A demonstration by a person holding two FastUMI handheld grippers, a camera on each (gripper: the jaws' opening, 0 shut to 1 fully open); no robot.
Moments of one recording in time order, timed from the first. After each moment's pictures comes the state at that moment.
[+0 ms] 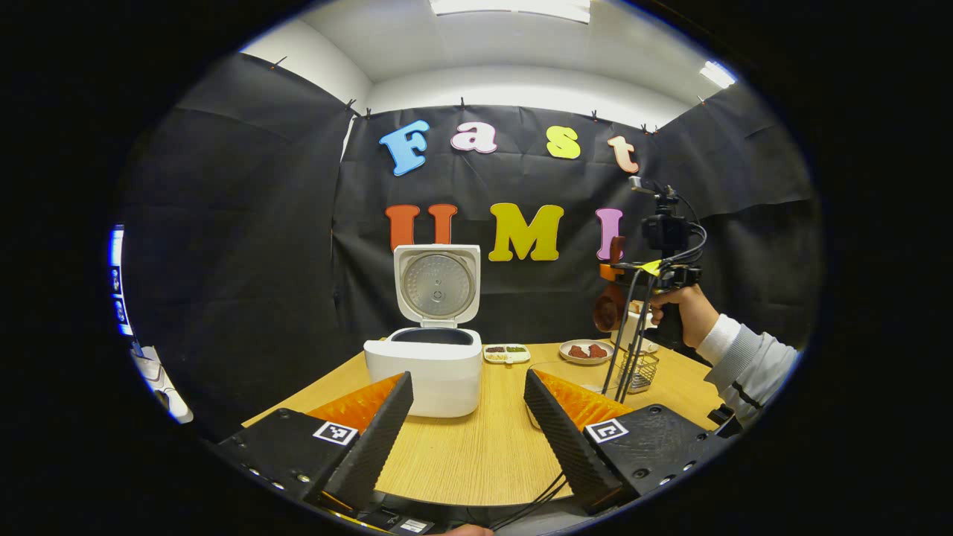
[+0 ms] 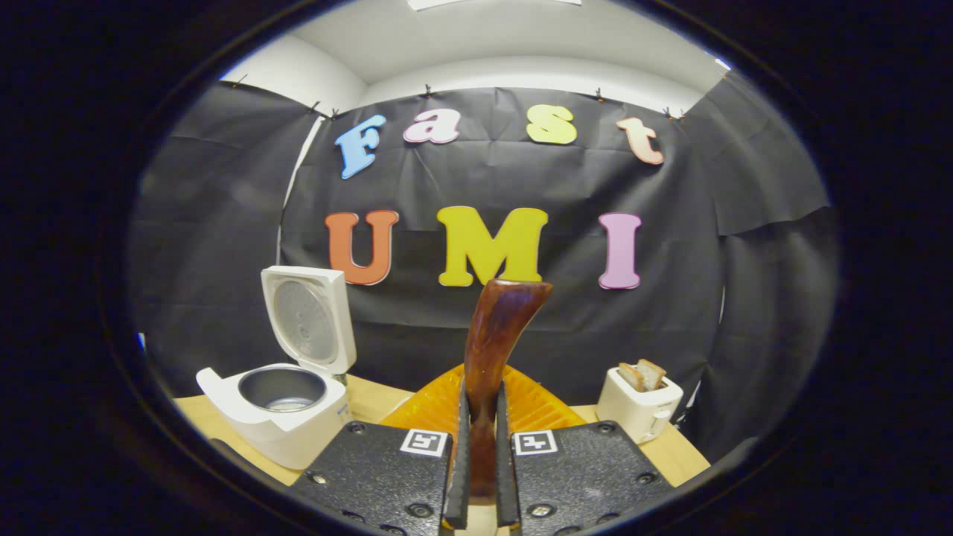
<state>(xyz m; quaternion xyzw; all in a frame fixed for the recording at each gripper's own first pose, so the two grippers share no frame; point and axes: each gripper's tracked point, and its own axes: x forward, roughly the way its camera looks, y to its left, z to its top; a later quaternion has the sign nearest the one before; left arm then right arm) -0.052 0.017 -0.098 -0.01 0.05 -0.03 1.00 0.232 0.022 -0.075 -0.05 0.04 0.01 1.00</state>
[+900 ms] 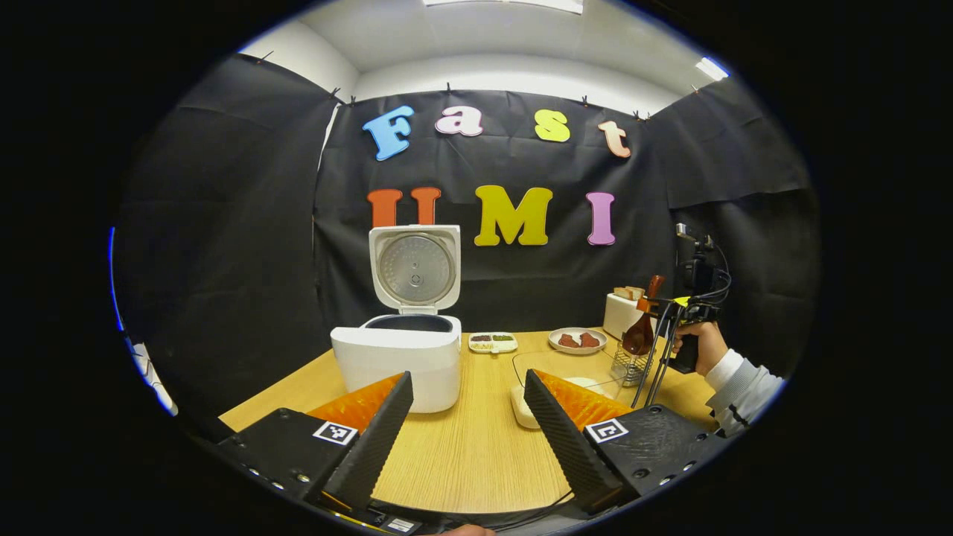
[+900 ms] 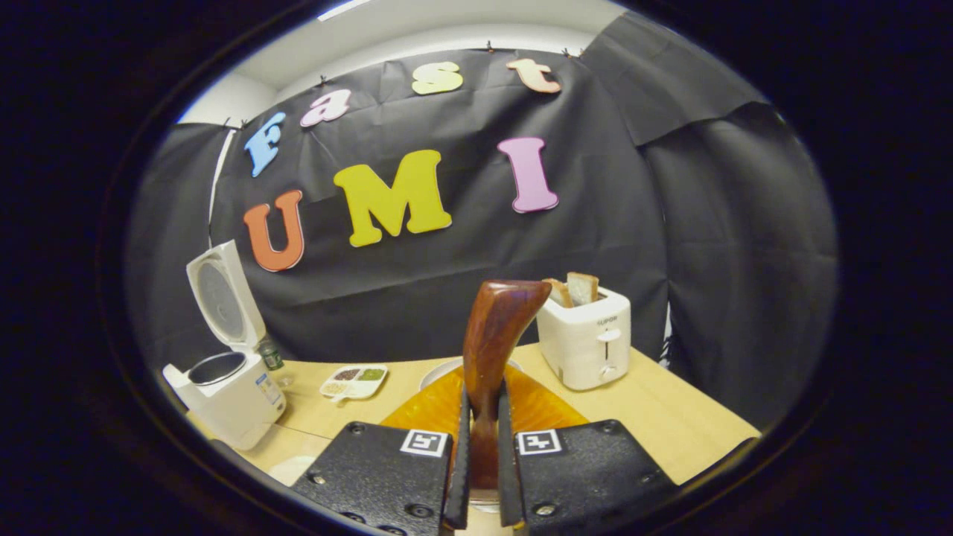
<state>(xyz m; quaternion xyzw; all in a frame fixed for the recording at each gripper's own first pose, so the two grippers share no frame) -0.016 -0.022 -0.131 0.00 0.08 -0.05 1.00 0.249 -0.111 -0.211 0.08 0.12 -0.06 0.99</state>
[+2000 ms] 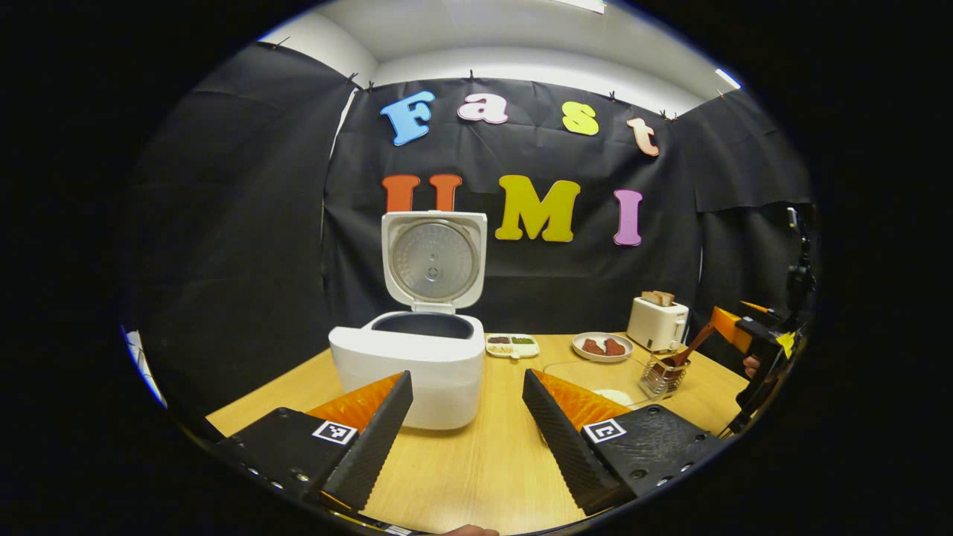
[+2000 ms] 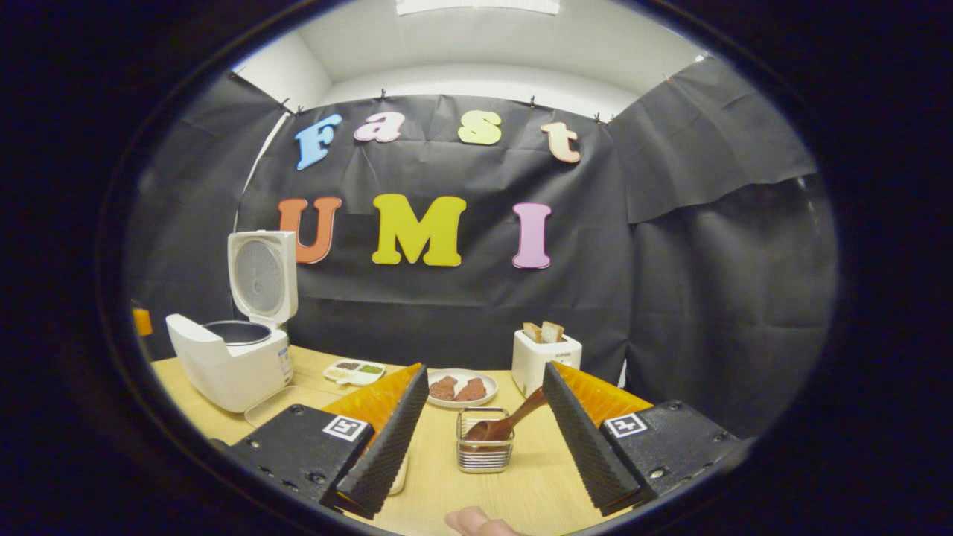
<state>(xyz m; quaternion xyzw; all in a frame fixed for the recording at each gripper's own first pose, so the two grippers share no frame) 0.059 0.022 -0.118 -0.01 0.07 -0.01 1.00 0.098 -0.061 -0.154 -0.05 0.04 -0.09 0.99</state>
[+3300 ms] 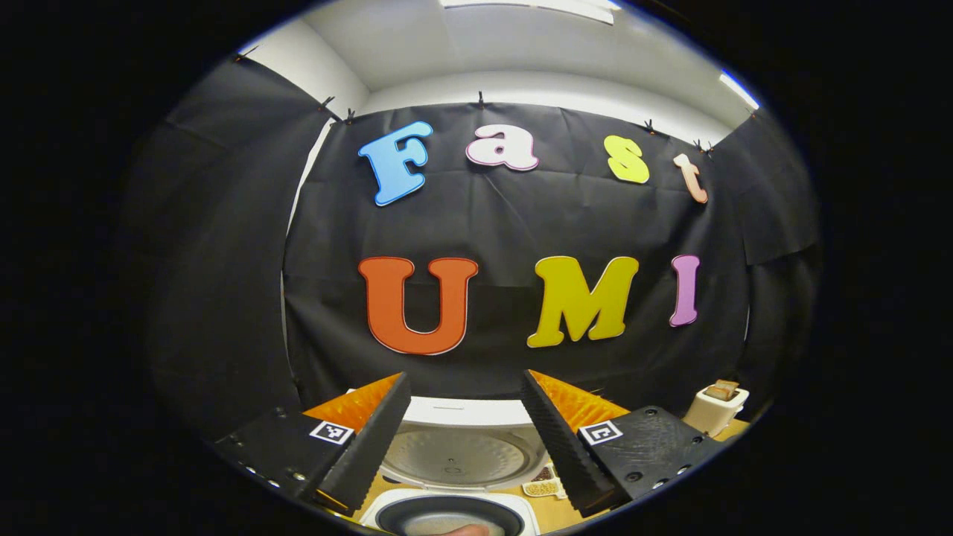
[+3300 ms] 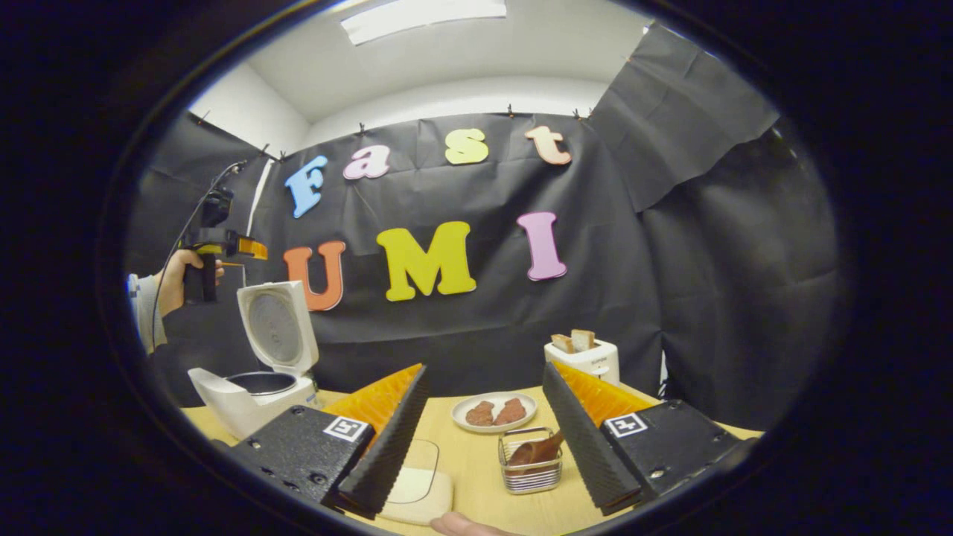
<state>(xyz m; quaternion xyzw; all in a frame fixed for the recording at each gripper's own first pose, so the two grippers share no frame) 0.394 0.077 0.049 0.00 -0.03 0.00 1.00 0.138 -0.052 -0.147 0.04 -0.02 -0.05 1.00</state>
